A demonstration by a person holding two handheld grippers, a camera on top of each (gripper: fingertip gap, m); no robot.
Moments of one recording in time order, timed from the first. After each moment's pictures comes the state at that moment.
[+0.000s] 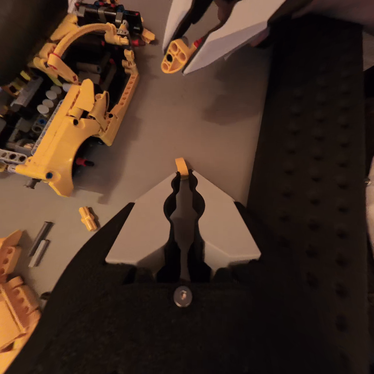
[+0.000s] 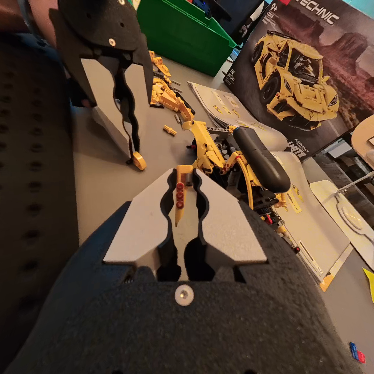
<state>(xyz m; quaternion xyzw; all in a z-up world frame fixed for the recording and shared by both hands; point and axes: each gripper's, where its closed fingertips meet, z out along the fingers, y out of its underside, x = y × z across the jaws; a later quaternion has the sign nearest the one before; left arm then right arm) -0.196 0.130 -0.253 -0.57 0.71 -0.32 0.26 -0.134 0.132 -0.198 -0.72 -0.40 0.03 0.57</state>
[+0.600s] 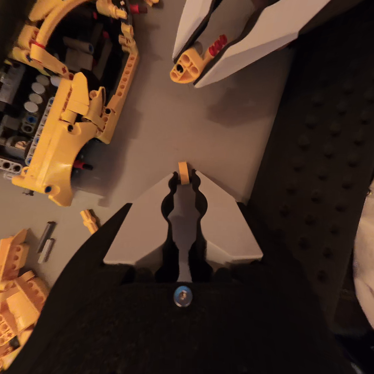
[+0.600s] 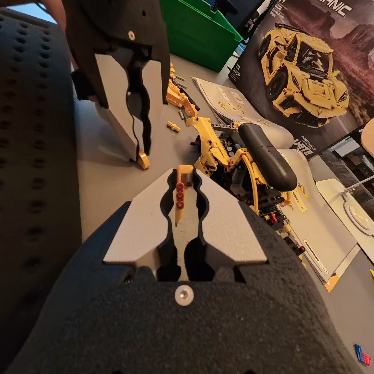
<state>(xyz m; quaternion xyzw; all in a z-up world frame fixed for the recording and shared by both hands) -0.188 0.130 -0.255 -0.62 0.72 -0.25 0.20 -0.135 0.131 -0.203 -0.72 -0.40 0.03 0.56</state>
